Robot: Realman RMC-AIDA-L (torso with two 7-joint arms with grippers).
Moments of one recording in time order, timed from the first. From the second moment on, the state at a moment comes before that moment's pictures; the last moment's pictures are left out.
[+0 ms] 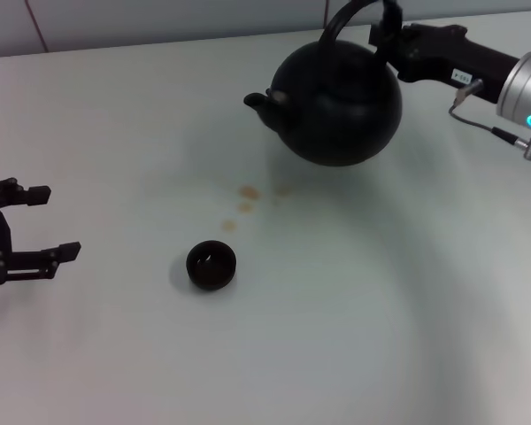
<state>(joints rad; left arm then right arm) -0.37 -2.01 0.81 0.95 2.05 1.57 -1.29 0.43 2.08 -1.08 -0.73 -1.34 -0.95 1.36</state>
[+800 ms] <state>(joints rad) -0.36 -2.02 0.81 0.95 2.05 1.58 -1.29 0.52 2.08 -1.16 -0.64 -1.48 -0.80 1.36</state>
